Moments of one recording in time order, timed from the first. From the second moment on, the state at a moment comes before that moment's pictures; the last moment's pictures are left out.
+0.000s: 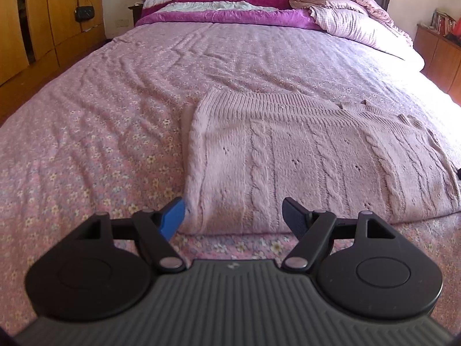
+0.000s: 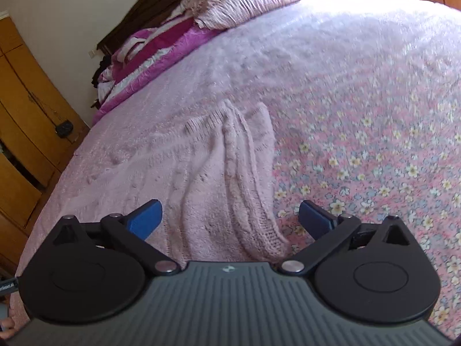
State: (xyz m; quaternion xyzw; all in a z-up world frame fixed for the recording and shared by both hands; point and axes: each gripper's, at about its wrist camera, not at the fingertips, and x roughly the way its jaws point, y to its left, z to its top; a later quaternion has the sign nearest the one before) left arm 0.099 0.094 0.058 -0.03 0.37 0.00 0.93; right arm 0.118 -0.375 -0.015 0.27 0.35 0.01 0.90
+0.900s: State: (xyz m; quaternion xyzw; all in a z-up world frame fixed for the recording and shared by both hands) left arm 0.093 0.062 0.047 0.00 0.41 0.00 0.91; right arm 0.129 -0.397 -0.047 0.36 0.27 0.08 0.89
